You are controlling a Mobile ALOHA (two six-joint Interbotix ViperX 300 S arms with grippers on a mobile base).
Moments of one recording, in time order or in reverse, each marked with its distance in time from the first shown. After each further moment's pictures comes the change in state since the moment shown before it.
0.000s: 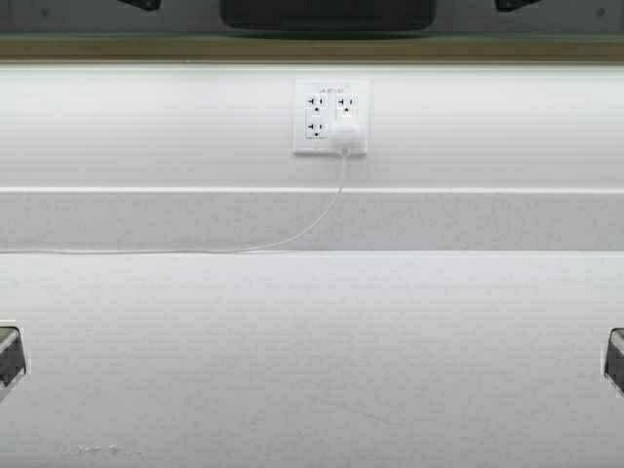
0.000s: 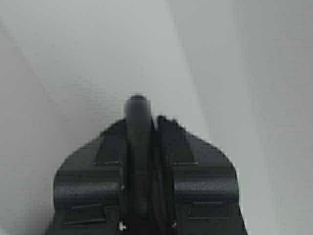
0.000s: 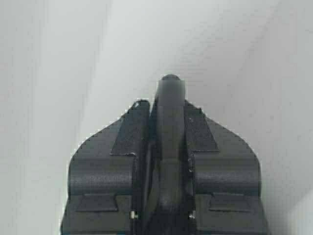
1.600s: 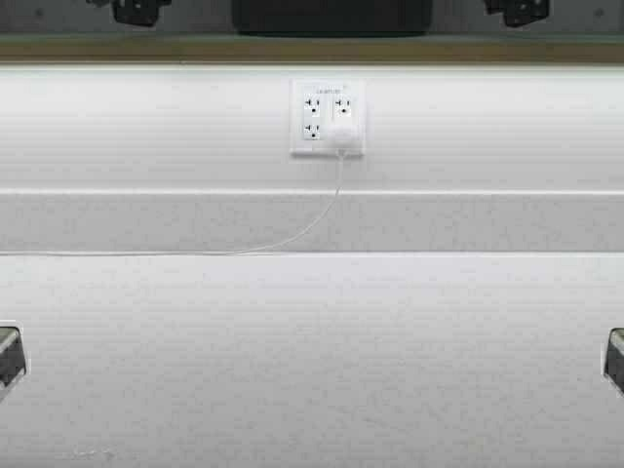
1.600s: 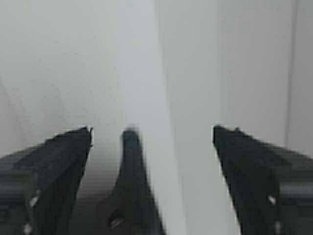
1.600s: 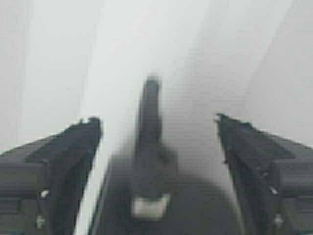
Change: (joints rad) left arm 0.071 0.072 0.034 -0.018 -0.313 -0.198; right arm -0.138 0.078 -0.018 -0.038 -0.104 0.066
